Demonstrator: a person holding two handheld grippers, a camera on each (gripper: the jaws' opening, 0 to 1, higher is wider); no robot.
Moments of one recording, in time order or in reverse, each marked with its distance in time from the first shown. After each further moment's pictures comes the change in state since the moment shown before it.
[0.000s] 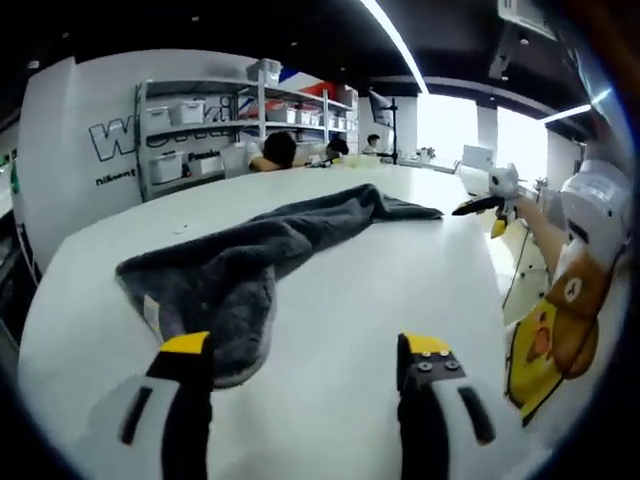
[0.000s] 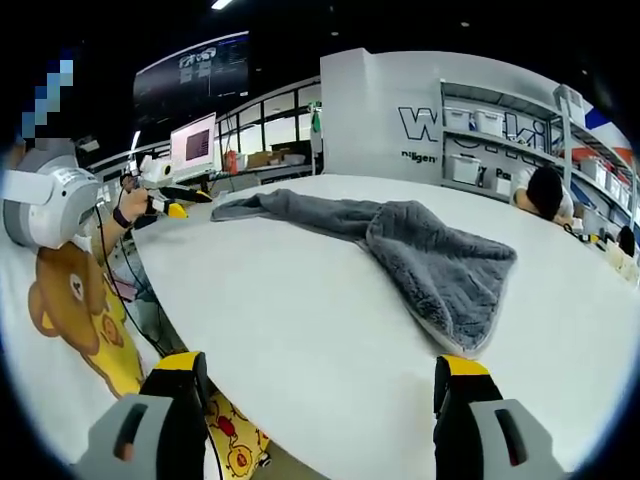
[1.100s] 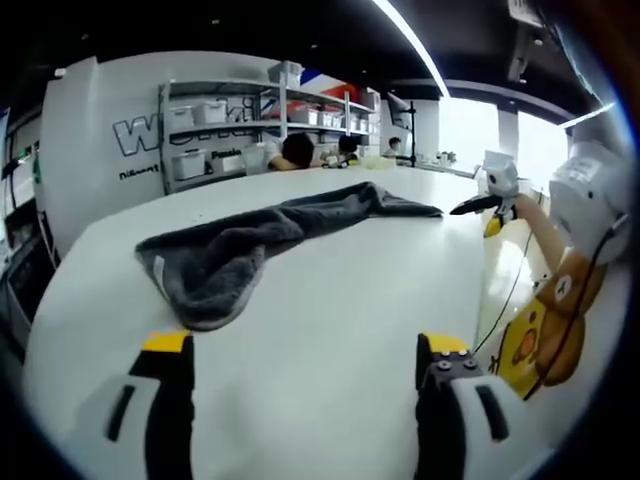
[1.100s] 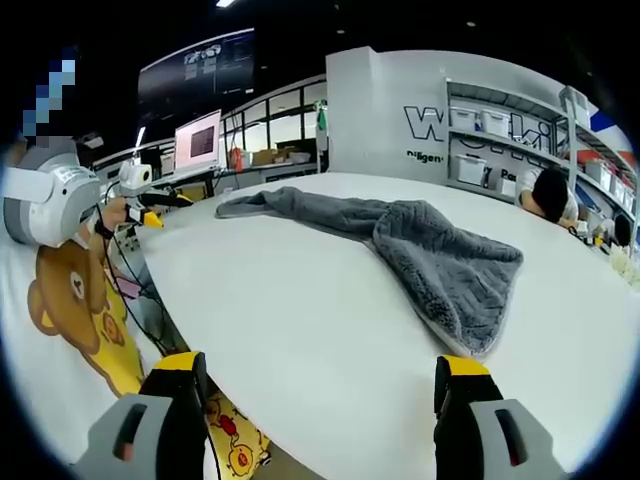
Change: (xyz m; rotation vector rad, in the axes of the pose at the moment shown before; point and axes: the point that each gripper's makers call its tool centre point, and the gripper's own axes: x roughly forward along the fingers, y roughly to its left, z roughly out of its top) left arm -0.041 -0.036 -0.022 -0.042 -0.002 0.103; right arm -0.004 -0.011 -0.004 -0.010 0.004 0.017
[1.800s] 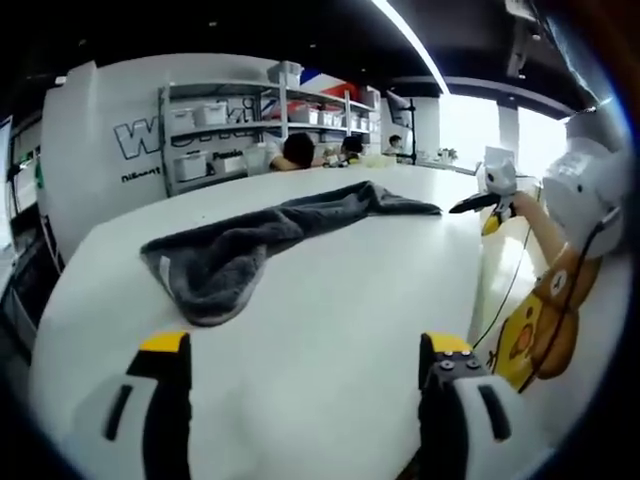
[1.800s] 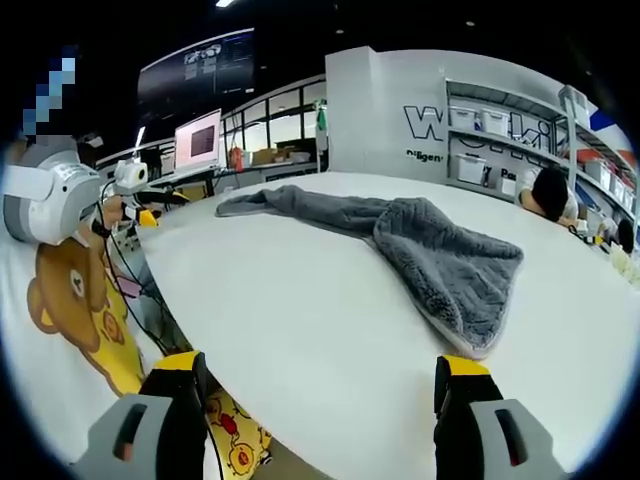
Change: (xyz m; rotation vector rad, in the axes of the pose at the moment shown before) left arm -0.012 -0.002 -0.001 0.017 0.004 0.013; right arm 0.000 0.002 -0.003 -0.002 0.003 0.003
